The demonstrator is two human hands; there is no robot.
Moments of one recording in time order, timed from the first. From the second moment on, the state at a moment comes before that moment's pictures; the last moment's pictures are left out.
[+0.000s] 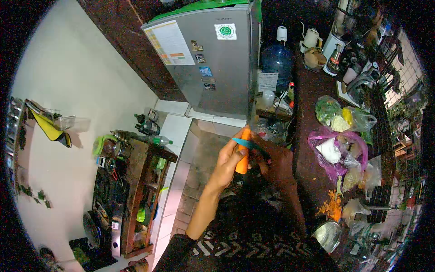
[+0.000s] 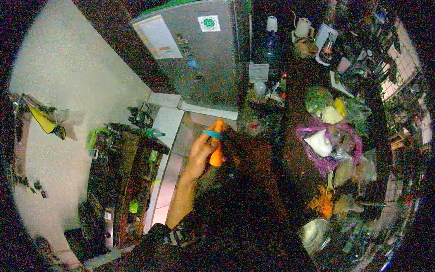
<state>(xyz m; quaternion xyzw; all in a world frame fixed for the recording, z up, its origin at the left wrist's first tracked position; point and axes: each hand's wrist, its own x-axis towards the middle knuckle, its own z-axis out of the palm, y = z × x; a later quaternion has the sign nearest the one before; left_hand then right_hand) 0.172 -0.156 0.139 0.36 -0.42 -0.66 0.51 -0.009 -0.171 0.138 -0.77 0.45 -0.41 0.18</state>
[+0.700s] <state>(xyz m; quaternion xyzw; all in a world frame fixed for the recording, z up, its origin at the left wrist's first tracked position) 0.144 -0.177 0.152 0.40 -0.46 -0.65 0.45 -0.028 -0.181 0.137 -0.78 0.46 -0.42 0.12</state>
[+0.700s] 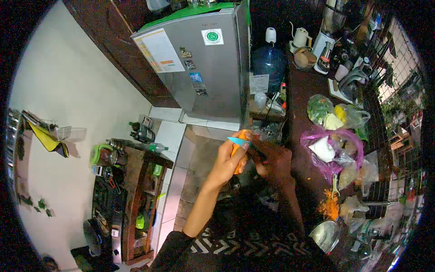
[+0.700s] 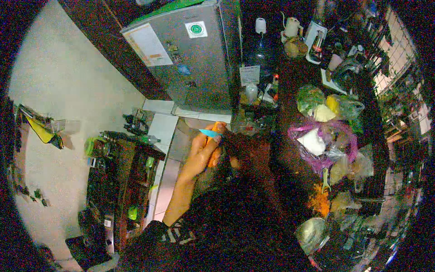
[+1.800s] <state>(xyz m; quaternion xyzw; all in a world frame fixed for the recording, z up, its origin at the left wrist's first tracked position) 0.114 -0.220 0.143 0.29 -0.42 -0.71 0.49 -0.077 -0.195 0.129 -0.59 0.48 -0.59 0.28</state>
